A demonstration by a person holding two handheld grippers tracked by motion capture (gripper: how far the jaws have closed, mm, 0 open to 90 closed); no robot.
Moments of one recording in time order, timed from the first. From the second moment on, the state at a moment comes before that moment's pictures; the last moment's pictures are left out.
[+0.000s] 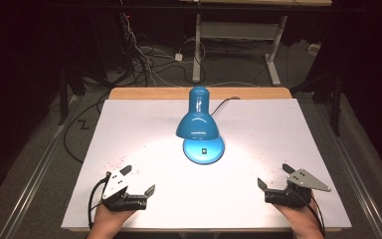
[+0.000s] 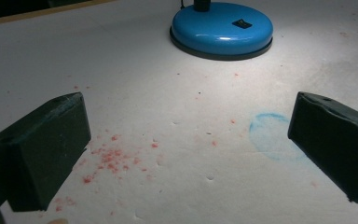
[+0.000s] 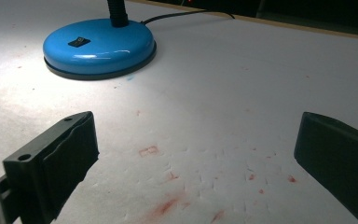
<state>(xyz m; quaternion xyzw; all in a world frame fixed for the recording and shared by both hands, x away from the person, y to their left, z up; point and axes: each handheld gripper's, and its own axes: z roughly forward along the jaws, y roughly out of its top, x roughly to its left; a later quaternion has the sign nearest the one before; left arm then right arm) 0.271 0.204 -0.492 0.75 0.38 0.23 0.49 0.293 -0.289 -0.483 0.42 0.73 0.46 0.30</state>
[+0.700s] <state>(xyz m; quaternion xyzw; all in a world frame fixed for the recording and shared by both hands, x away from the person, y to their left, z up) 0.274 0.207 -0.497 0.75 0.37 0.20 0.50 0.291 -0.288 -0.483 0.41 0.72 0.46 0.31</state>
